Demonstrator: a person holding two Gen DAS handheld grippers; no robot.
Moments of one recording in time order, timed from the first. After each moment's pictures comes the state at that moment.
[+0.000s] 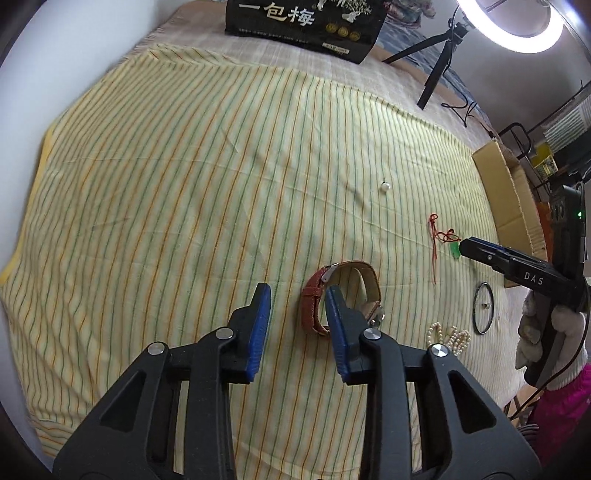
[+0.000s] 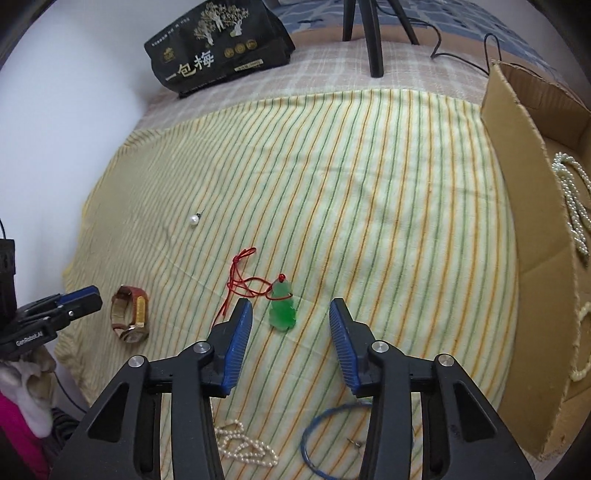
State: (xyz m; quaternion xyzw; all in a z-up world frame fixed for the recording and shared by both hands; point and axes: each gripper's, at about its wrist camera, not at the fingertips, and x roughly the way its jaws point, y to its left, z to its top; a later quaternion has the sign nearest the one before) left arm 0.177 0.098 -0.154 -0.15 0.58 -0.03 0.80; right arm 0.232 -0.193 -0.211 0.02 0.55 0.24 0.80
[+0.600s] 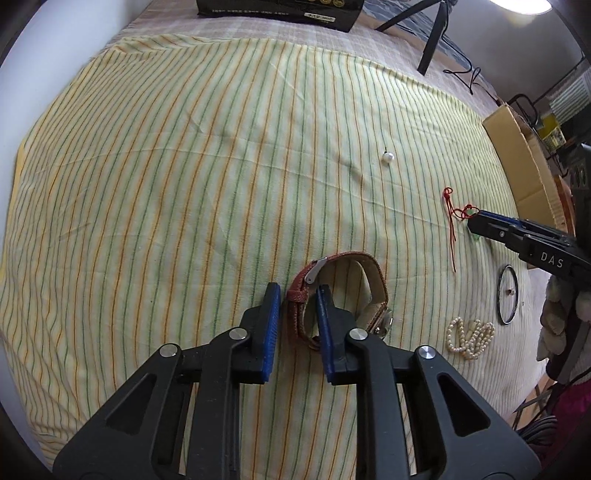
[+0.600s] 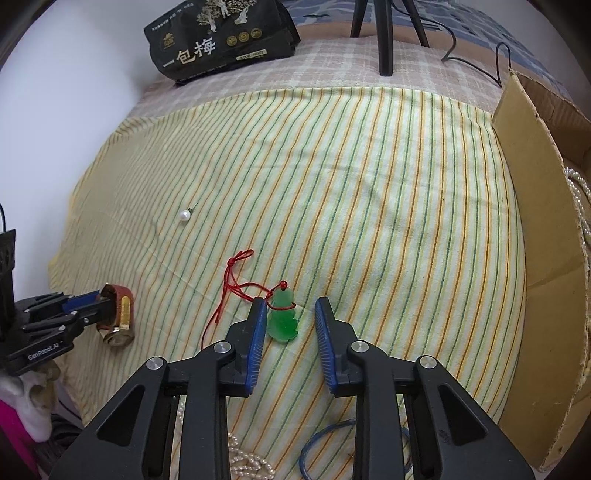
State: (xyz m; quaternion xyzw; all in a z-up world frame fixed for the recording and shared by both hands) left arm 0.196 0.068 -0.181 -0.10 0.60 -0.04 0.79; right arm 0.238 -0.176 -0.220 -0.01 0.55 0.23 0.80
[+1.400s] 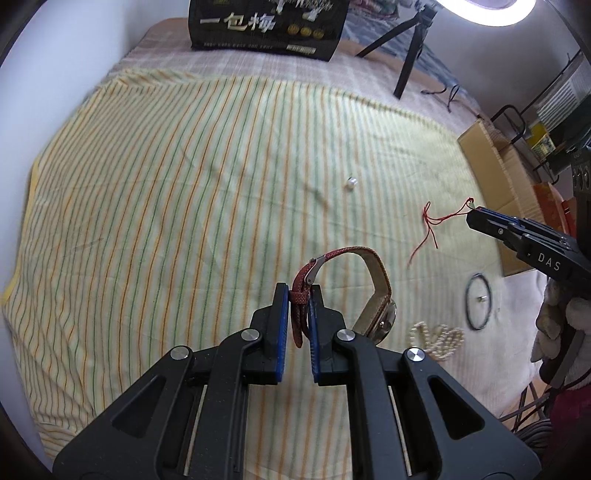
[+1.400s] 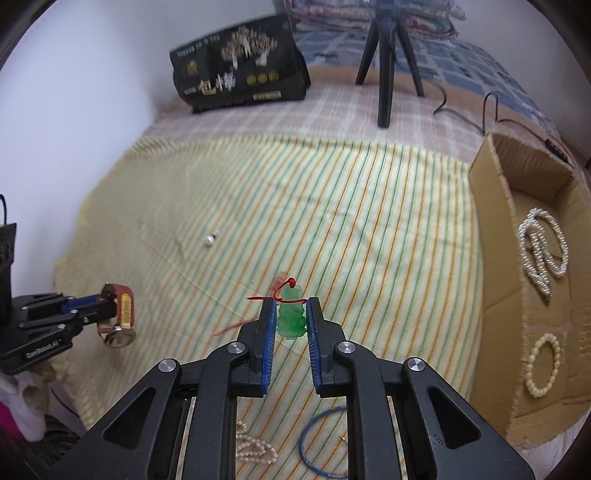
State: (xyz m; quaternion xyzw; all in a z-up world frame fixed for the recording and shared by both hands) left arm 0.180 0.065 -0.140 -0.11 0.56 -0.05 0.82; right arm 0.220 -0.182 -0.173 -0.03 0.49 0.22 0.84
